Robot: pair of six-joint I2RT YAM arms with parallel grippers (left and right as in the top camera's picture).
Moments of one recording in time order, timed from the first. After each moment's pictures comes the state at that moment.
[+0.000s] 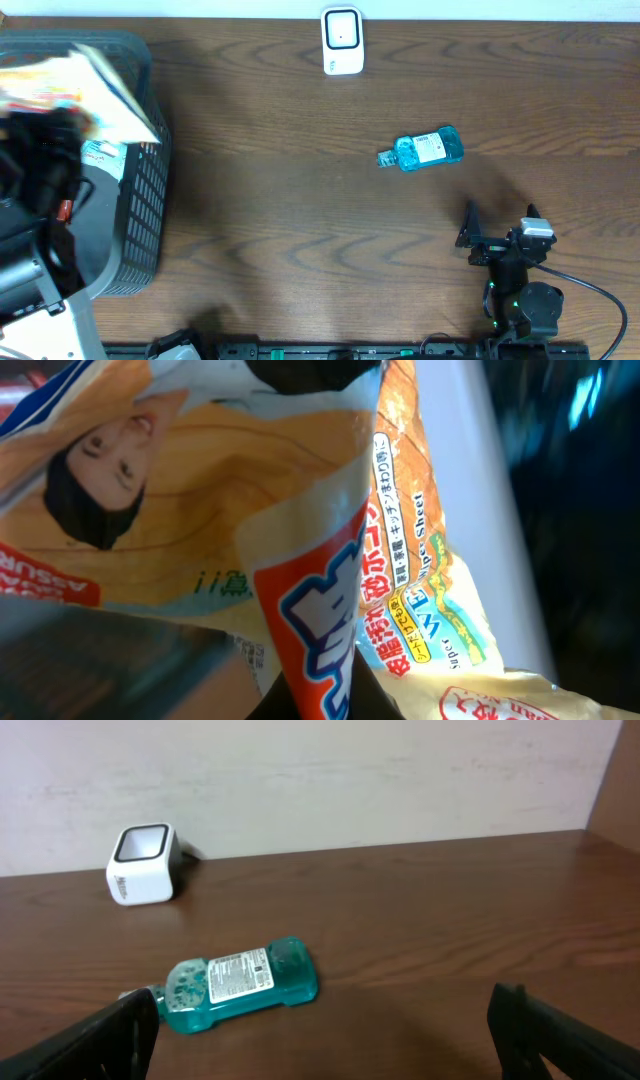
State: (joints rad) left arm 0.42 1.05 1.42 -0.87 0.24 -0.99; right arm -0.01 0.02 0.01 -0.07 0.04 0.09
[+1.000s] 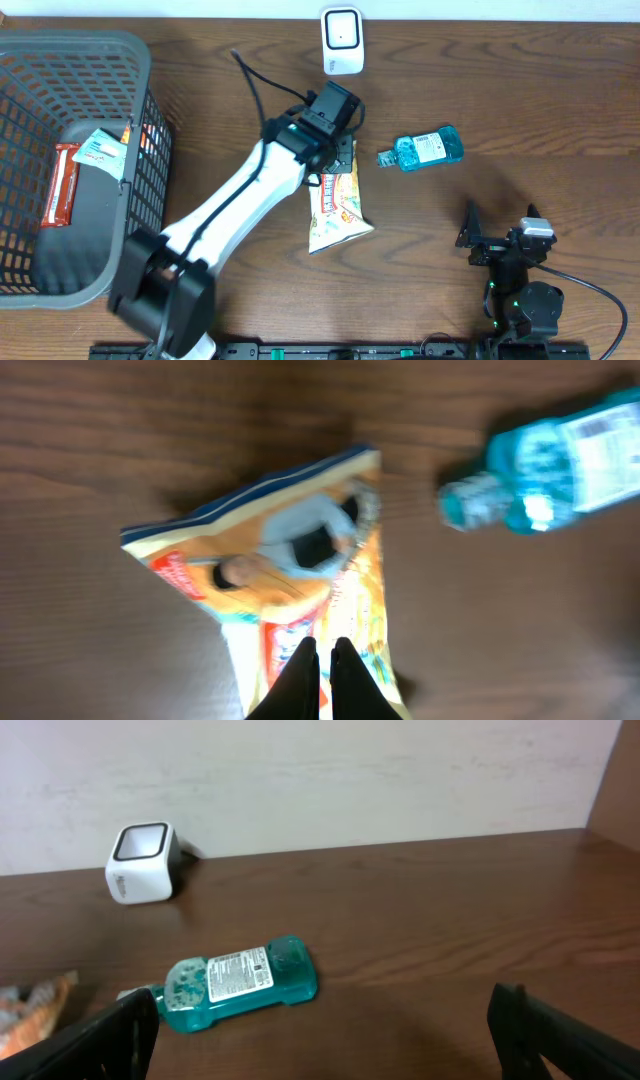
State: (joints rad) left arm -0.60 1.78 1.42 -0.79 -0.01 -0.55; right arm -0.01 0.02 0.01 -0.07 0.04 0.09
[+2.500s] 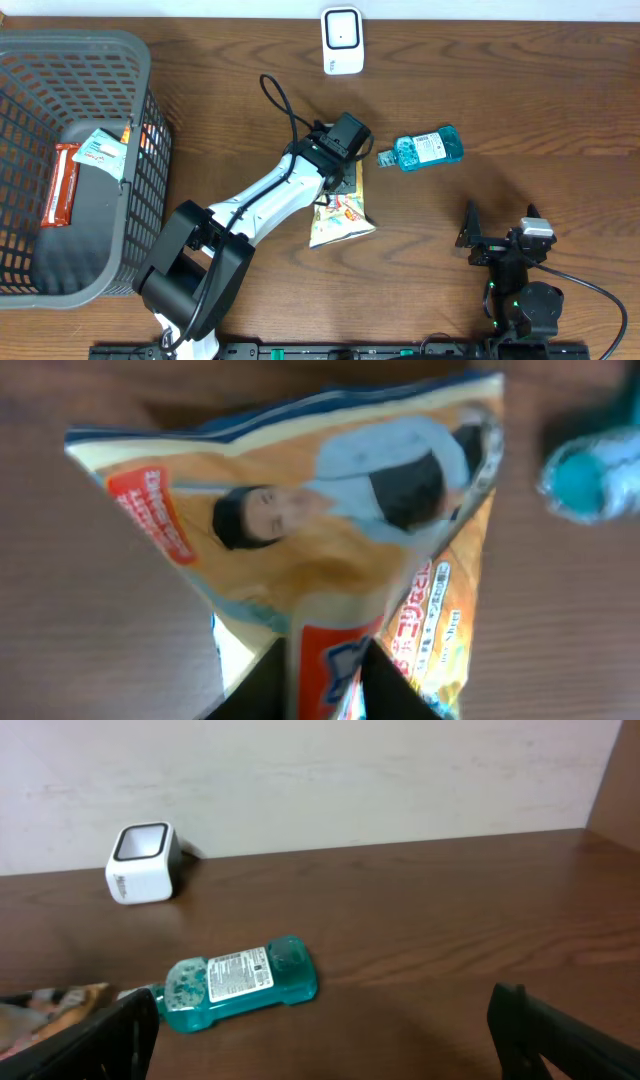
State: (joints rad) left arm -0.66 1.89 1.27 -0.60 -0.07 -0.65; right arm -0.01 0.02 0.01 -0.07 0.04 0.09
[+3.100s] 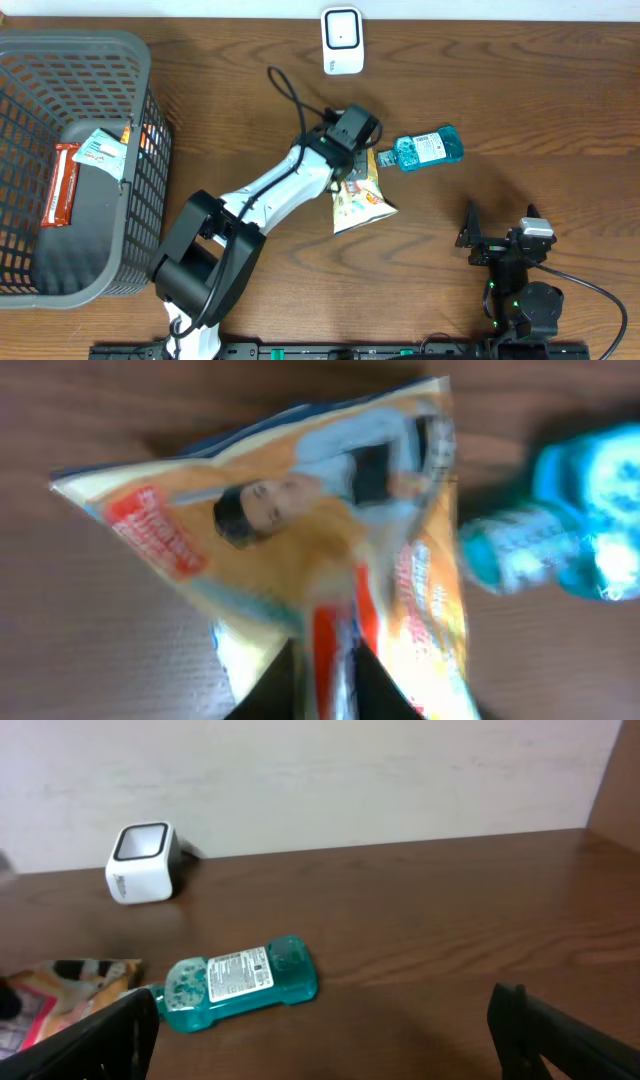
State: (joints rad) left arm -0.66 1.96 1.42 -0.61 -0.06 -0.61; right arm -0.01 0.02 0.01 -0.07 0.04 0.09
